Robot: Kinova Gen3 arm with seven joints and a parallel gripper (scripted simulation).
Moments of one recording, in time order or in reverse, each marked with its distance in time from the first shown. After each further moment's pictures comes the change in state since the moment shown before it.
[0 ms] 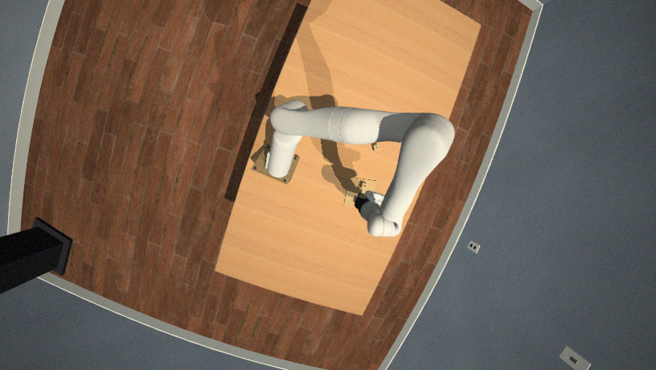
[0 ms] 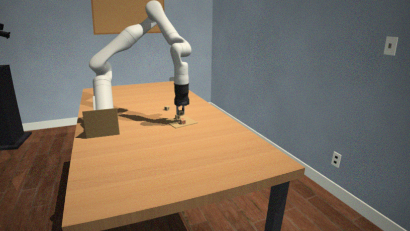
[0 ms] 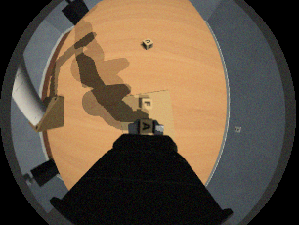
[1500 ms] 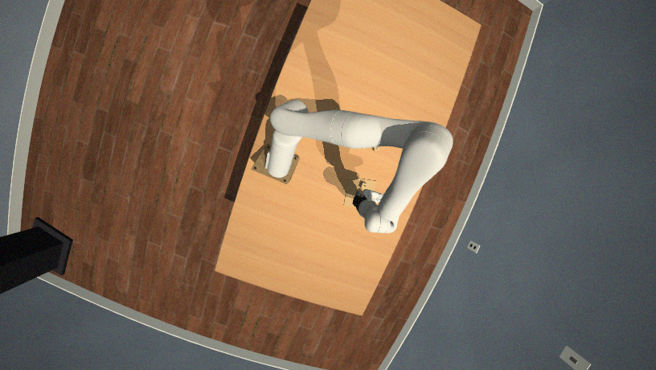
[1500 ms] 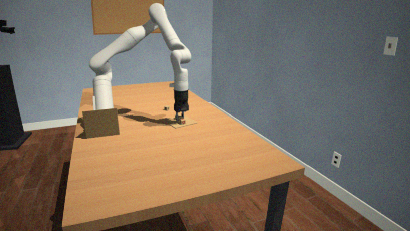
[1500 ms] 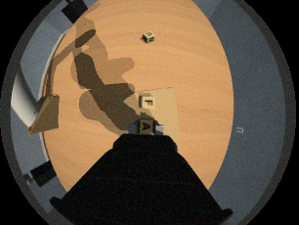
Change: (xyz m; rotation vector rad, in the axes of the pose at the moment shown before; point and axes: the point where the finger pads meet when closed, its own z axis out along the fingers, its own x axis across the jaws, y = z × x) arm -0.003 -0.001 0.033 0.005 -0.008 0.002
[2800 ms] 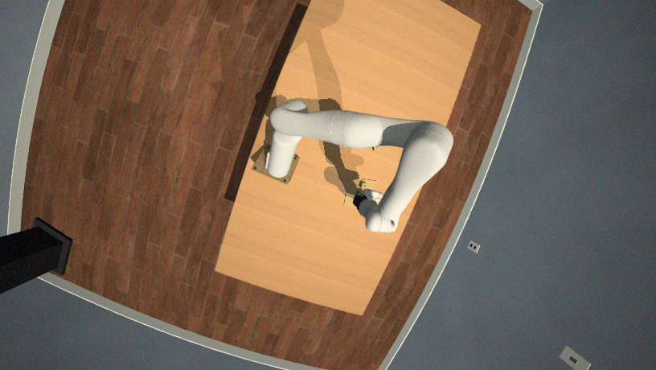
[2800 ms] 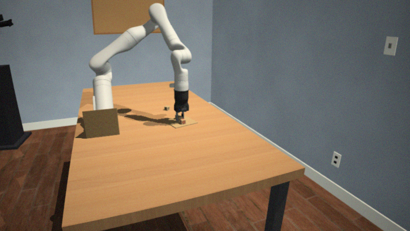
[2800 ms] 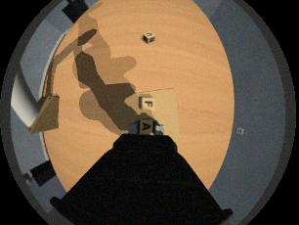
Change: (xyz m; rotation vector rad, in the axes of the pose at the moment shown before) arm 0.000 -0.003 0.001 0.000 -0.004 -0.007
